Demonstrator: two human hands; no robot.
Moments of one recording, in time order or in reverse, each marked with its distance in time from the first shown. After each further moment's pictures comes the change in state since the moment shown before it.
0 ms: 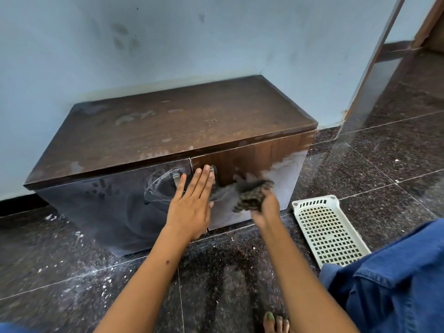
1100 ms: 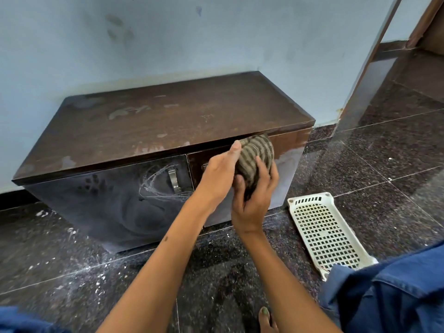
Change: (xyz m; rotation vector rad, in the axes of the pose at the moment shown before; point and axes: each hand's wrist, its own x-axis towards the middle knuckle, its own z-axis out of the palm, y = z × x) left_hand 0.049 0.049 -0.091 -1.630 -0.085 -0.374; right_hand -0.055 0.017 0.018 -0.701 -0.088 -1.388
